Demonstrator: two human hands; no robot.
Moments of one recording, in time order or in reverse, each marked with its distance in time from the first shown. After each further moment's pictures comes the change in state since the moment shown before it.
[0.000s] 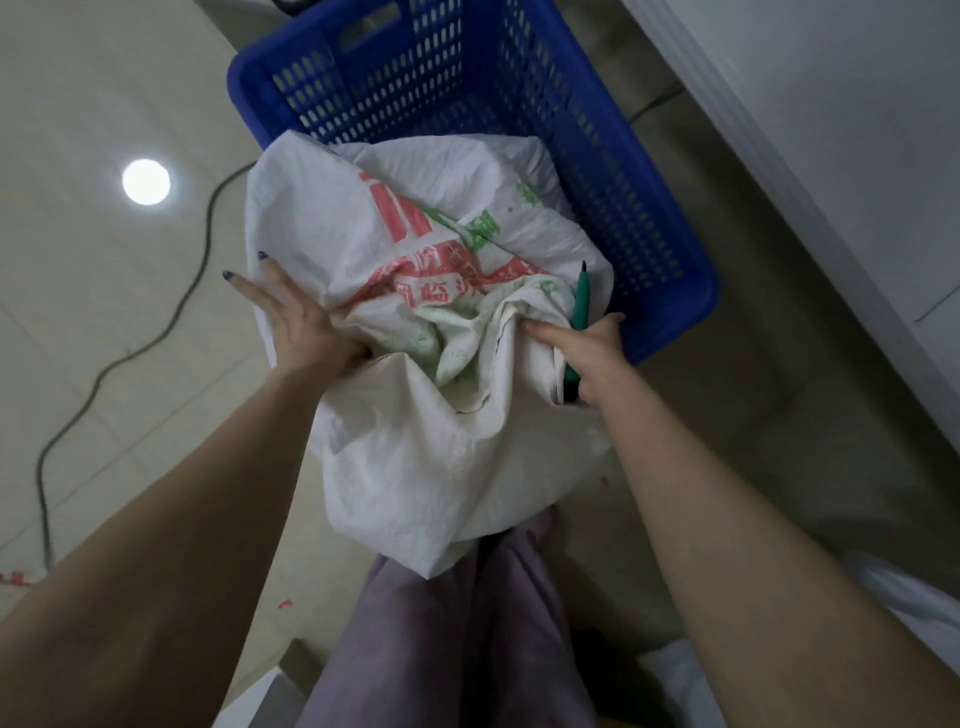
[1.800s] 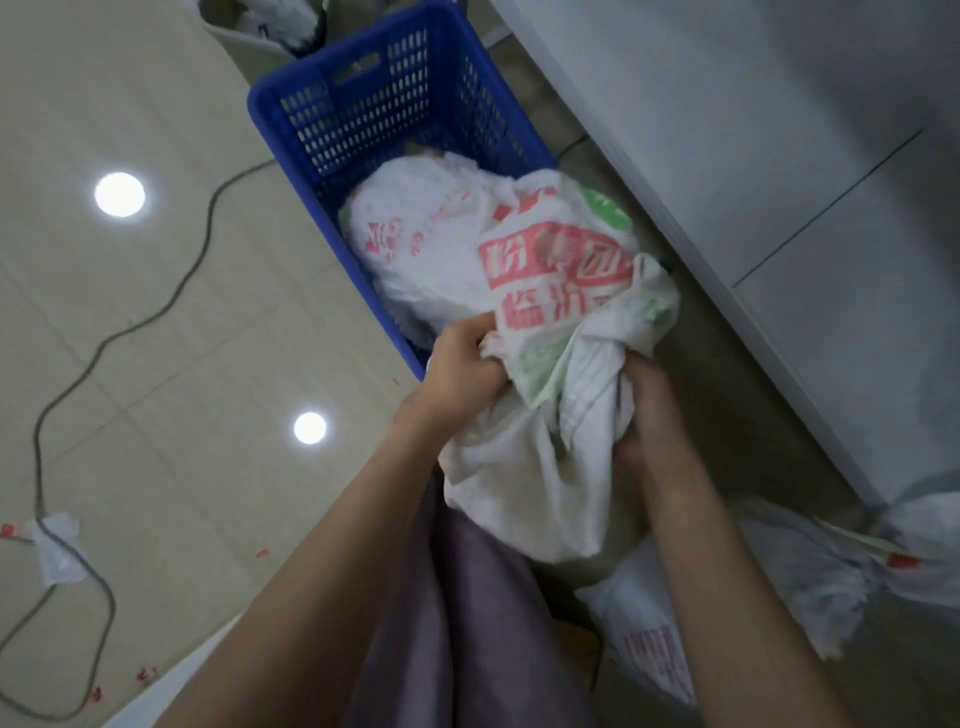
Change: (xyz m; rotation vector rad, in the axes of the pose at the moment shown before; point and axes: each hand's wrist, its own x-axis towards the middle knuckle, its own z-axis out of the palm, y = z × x) left_hand -0.276 0.106 -0.027 -0.655 -0.295 0.489; right_hand -0.239 0.027 -0.136 0.466 -0.167 -0.118
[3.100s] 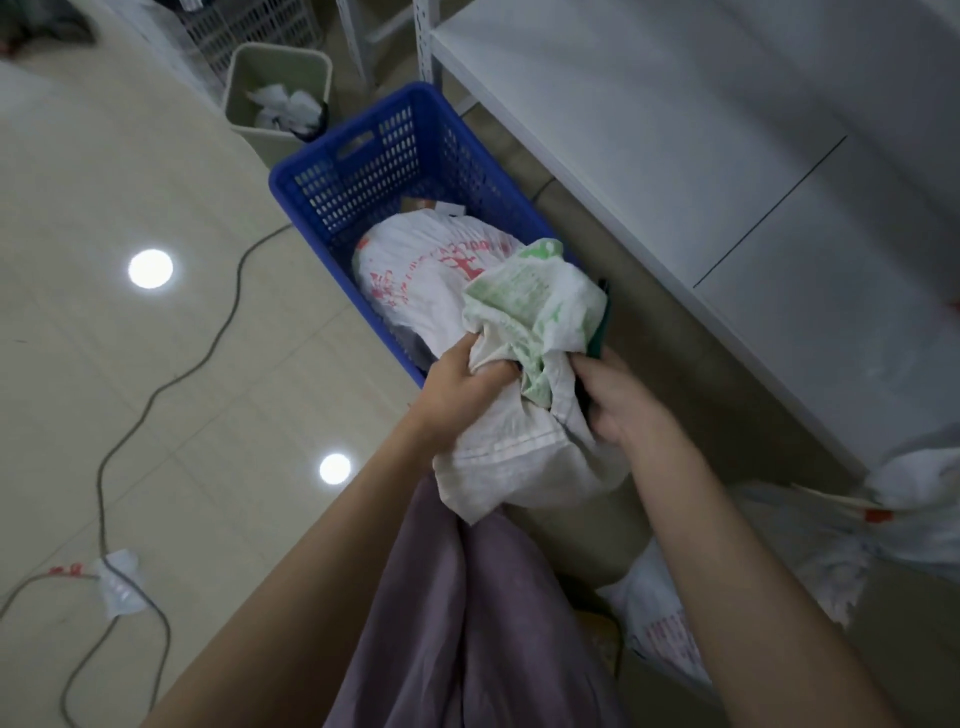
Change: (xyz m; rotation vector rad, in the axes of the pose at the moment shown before) left_hand -0.043 0.059 -0.011 0.043 -0.134 -0.214; right_hand -0.042 -0.029 0.002 -0.108 -0.074 0.043
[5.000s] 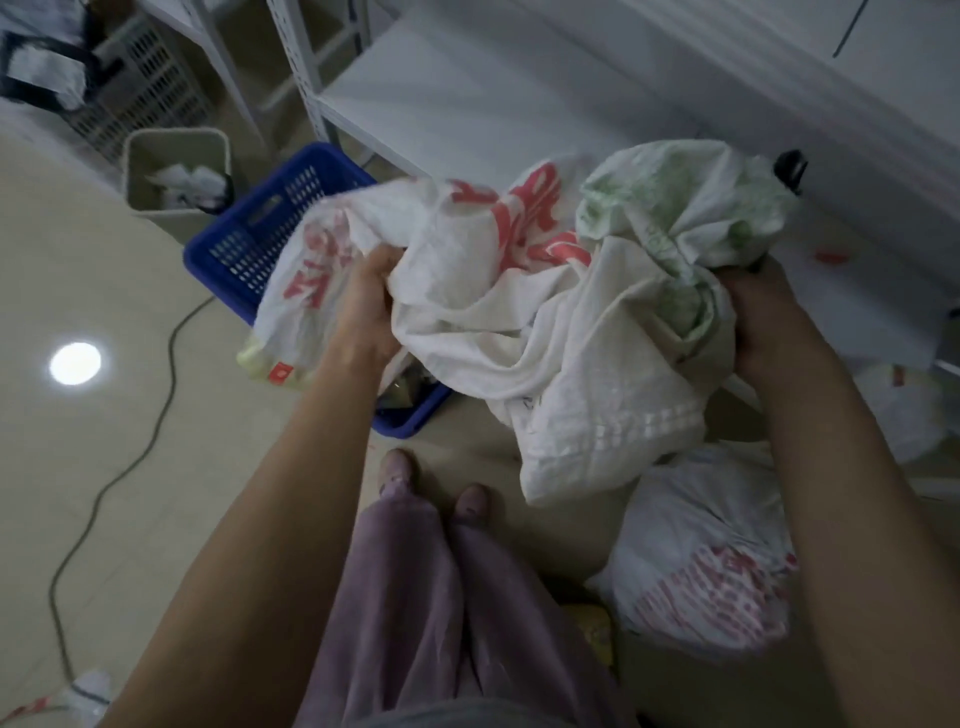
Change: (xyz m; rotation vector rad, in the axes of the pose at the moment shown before) left_hand 0.035 0.110 -0.007 -0.878 -0.215 -0.078; right_hand -0.092 -0.112 -0.109 -0.130 0.337 -0.455
